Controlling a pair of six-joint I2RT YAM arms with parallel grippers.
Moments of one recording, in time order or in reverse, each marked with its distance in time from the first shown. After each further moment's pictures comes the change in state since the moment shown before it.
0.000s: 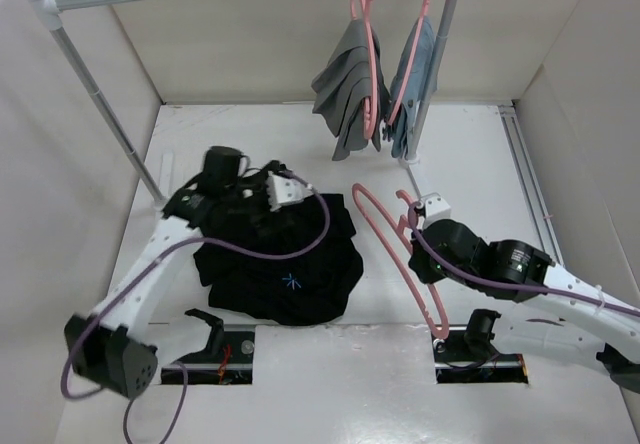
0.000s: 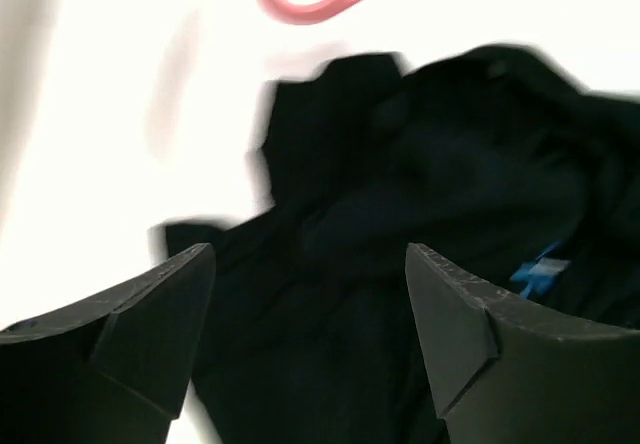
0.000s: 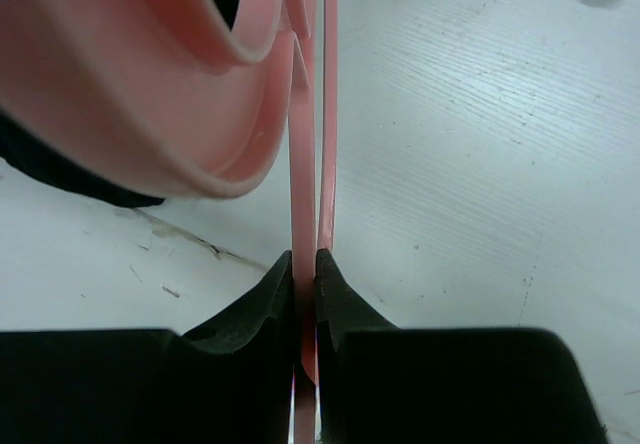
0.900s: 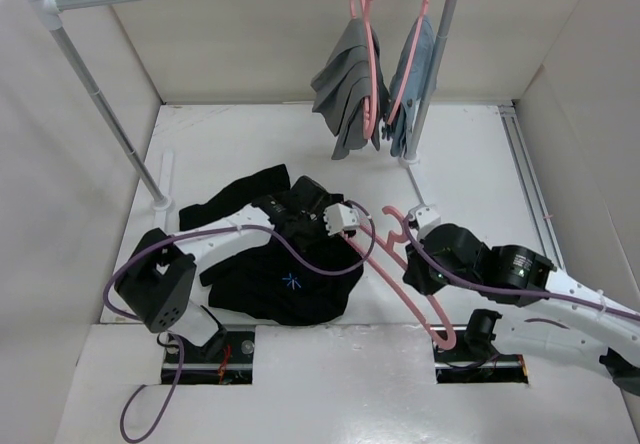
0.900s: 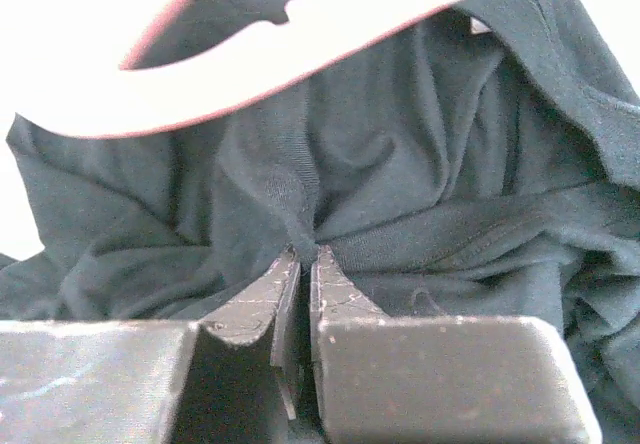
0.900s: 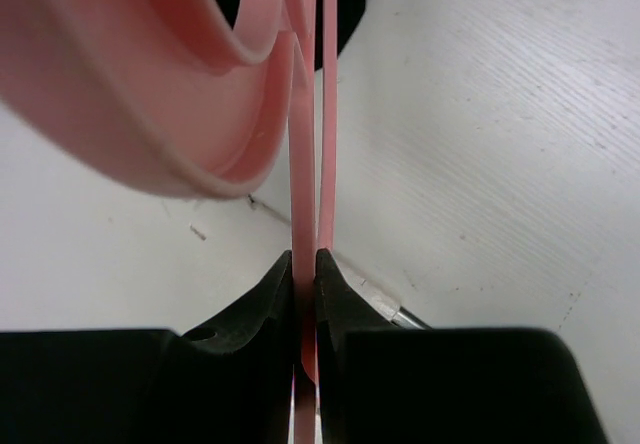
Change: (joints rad) left arm -0.449 0.465 -0.090 0.262 -0.475 -0.365; right arm 0.000 -0.046 -0.061 0.036 -0.173 -0.072
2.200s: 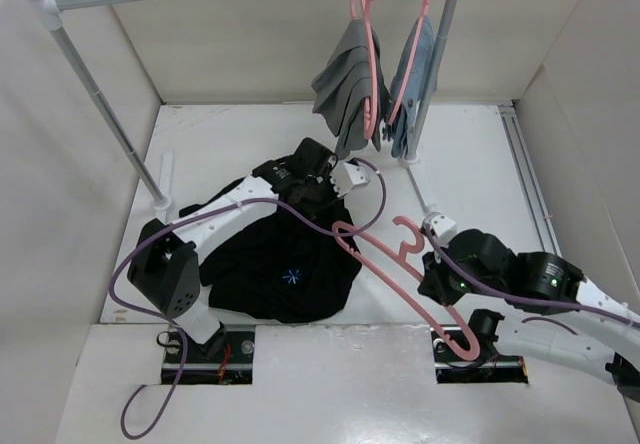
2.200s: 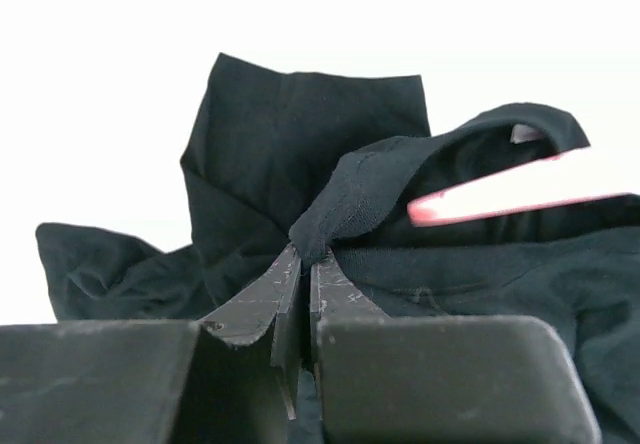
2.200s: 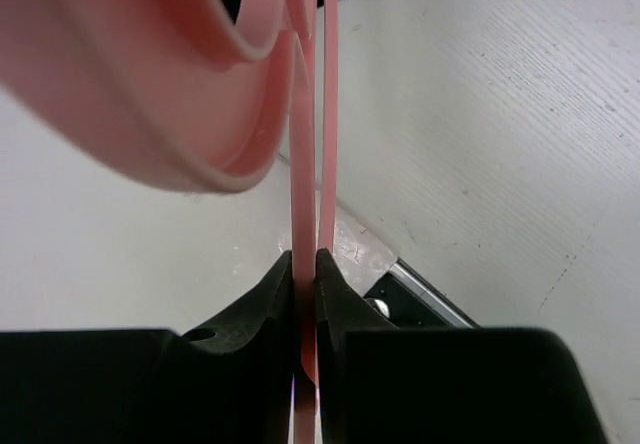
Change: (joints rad) left arm 0.052 0.096 0.352 -0.177 -0.025 -0.068; right arm 0.000 -0.129 0.049 -0.157 -0.105 -0.051
